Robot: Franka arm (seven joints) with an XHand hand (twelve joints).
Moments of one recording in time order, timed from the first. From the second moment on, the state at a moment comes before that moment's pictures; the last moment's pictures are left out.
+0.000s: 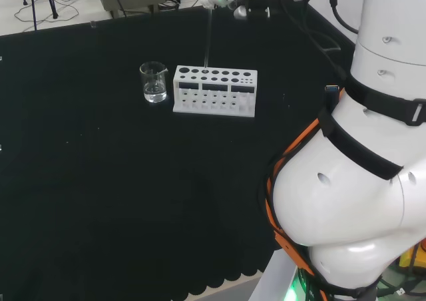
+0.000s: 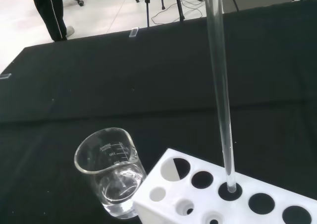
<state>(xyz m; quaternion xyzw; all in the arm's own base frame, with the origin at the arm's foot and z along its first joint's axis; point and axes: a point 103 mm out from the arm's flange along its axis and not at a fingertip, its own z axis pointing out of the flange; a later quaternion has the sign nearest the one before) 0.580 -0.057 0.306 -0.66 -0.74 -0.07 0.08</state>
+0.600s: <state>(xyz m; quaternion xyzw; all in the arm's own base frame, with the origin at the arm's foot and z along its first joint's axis) 0.582 -0.055 0.290 -0.65 -0.75 -0.06 0.09</state>
